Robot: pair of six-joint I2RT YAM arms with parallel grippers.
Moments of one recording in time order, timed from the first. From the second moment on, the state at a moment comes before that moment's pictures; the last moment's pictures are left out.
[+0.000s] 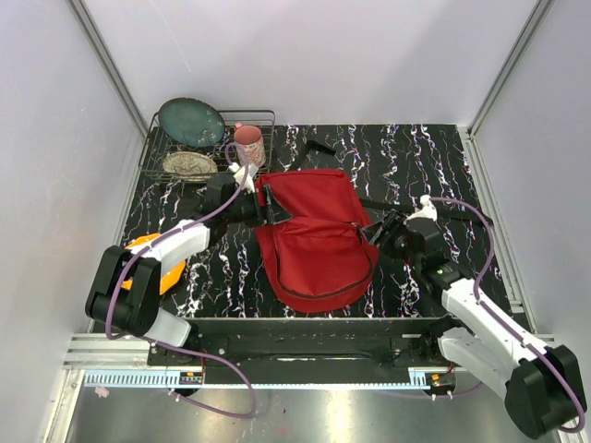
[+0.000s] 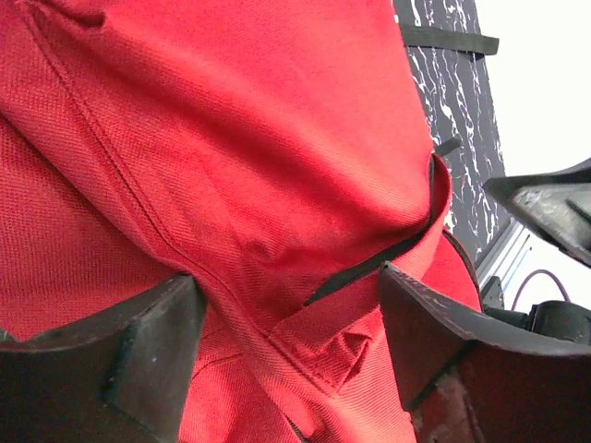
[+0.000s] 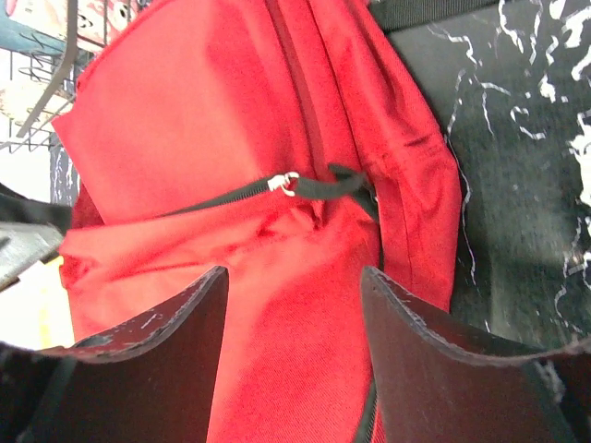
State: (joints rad) left arm -0.33 1.46 0.77 0.14 0.54 -0.58; right arm 0.40 0.90 0.46 -0.01 0.04 0.82
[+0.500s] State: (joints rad) left arm -0.34 1.14 0.62 -0.09 0.28 -0.46; right arm 0.40 0.96 0.37 -0.07 -0.12 0.90
